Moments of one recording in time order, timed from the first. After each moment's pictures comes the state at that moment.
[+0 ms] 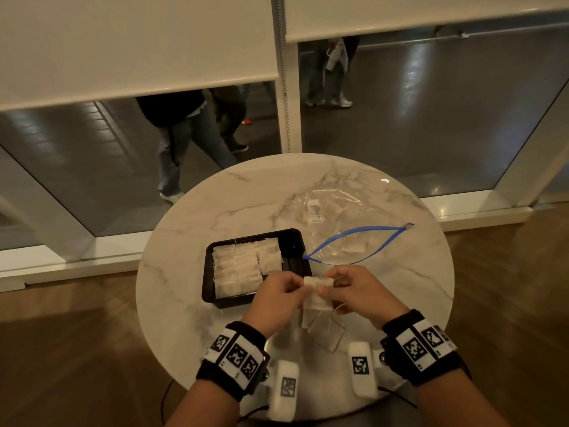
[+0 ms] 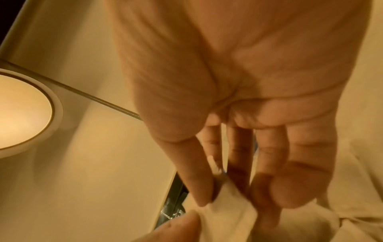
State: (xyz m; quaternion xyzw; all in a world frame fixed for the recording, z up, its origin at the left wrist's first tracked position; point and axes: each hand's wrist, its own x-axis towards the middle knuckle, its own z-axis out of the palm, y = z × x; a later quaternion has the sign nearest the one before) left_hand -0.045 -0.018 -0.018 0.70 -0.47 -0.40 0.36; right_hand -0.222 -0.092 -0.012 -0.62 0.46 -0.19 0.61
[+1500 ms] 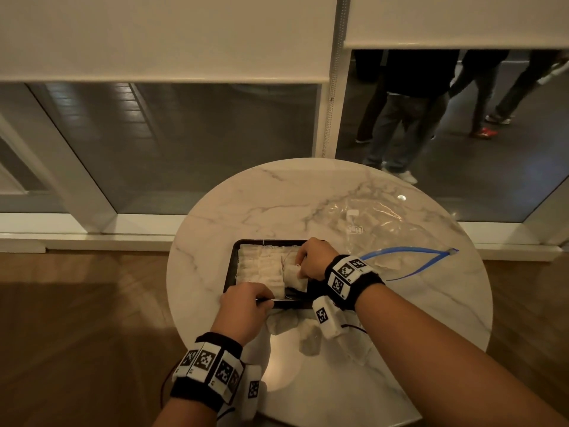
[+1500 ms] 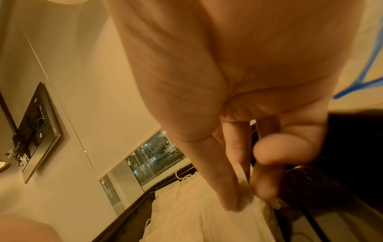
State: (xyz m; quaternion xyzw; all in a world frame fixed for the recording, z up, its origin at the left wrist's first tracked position) left_hand 0.056 0.034 -0.044 0.81 -0.50 -0.19 0.25; right_hand -0.060 -0.135 0.000 -0.81 0.49 0.06 0.32
